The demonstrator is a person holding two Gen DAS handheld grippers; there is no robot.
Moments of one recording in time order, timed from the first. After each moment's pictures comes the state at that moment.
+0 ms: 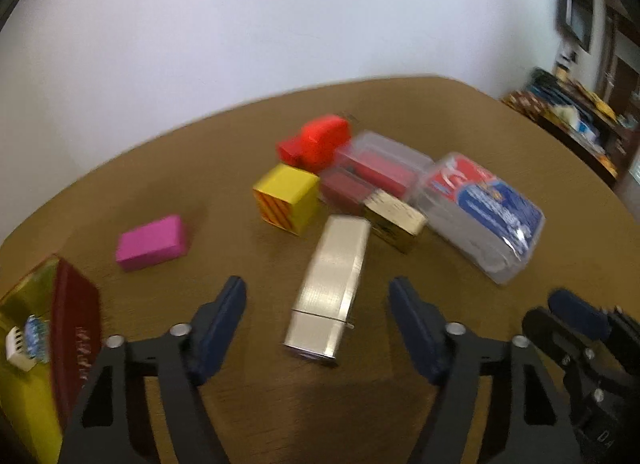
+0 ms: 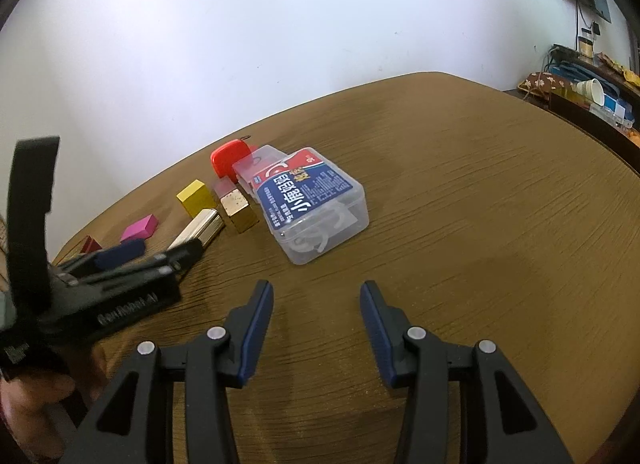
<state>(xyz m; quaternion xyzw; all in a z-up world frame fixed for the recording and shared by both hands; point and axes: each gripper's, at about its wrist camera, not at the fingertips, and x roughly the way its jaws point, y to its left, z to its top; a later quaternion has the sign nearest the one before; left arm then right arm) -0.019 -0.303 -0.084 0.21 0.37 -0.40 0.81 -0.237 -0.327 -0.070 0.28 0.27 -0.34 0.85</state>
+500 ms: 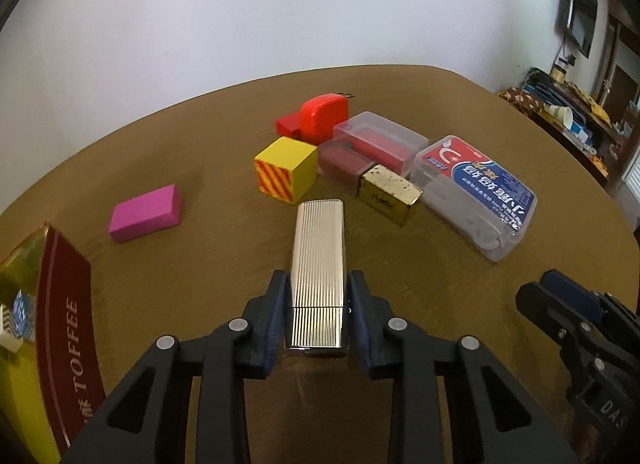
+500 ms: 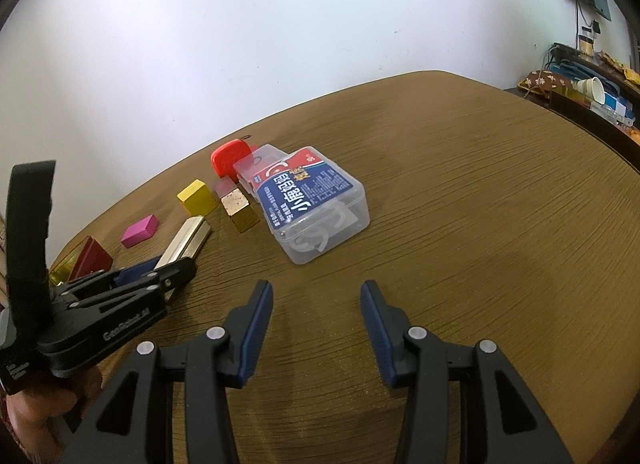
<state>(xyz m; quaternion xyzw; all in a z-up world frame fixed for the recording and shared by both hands) -0.016 -0.286 -0.090 0.19 0.39 -0.40 0.81 -0.237 -0.327 -0.070 0.29 0.28 -0.34 0.85</state>
